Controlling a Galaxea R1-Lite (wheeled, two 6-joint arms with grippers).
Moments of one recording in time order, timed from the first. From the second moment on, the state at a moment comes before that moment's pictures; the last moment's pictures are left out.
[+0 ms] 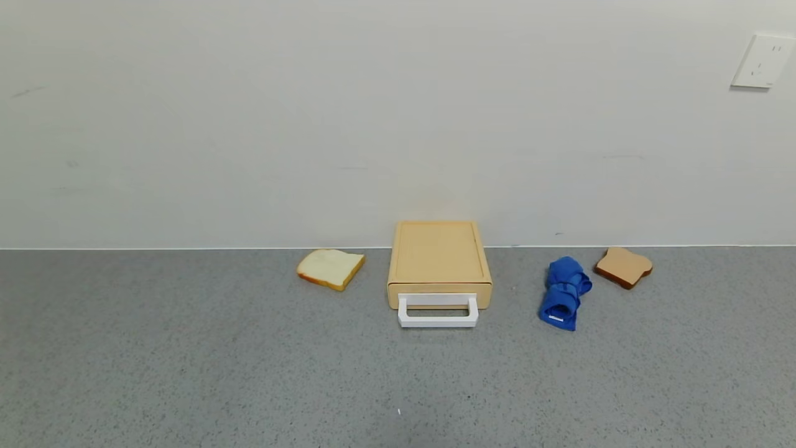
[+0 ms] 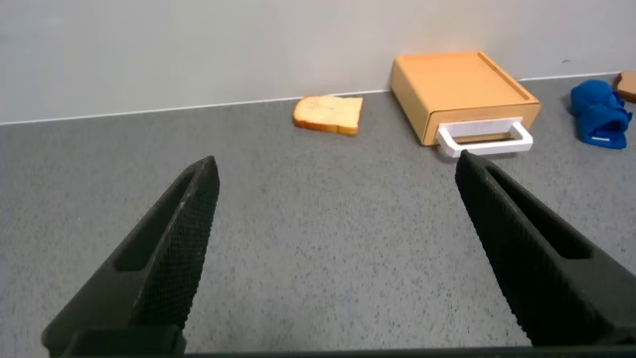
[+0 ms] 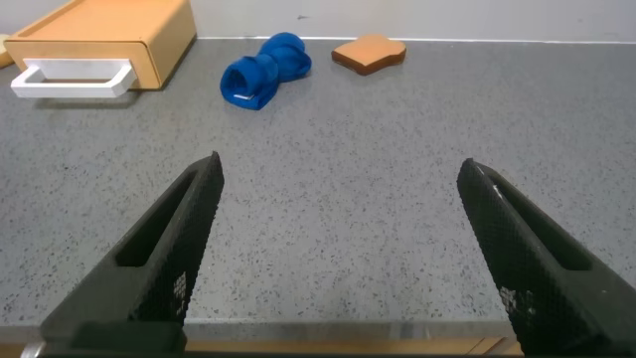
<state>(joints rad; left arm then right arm) 0.00 0.00 0.00 -0.01 -0.01 0.01 0.00 0.00 0.00 0.00 -0.02 0.02</state>
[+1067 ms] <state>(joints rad) -0.03 0.49 -0.53 0.06 -0.06 0.00 0.00 0.00 0.00 0.00 -0.02 0.02</state>
